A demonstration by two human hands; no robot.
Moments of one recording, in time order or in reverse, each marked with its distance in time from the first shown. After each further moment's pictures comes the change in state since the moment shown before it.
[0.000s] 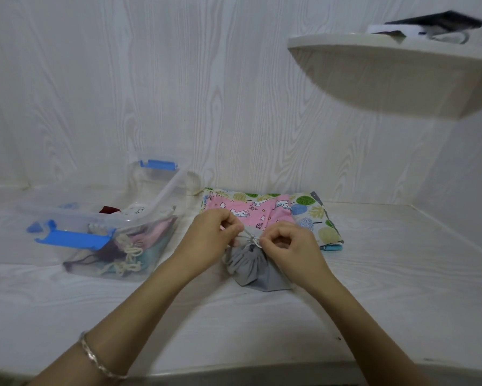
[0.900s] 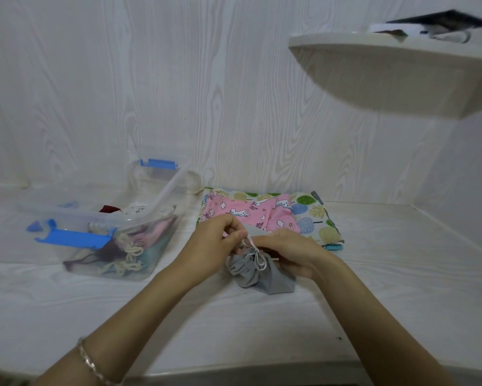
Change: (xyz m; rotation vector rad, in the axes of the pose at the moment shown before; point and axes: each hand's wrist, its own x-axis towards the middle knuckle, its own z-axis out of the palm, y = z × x) left_hand -0.012 0.000 0.005 -0.086 -0.060 0.004; right_hand 0.029 0.009 0.003 0.403 -0.499 0.647
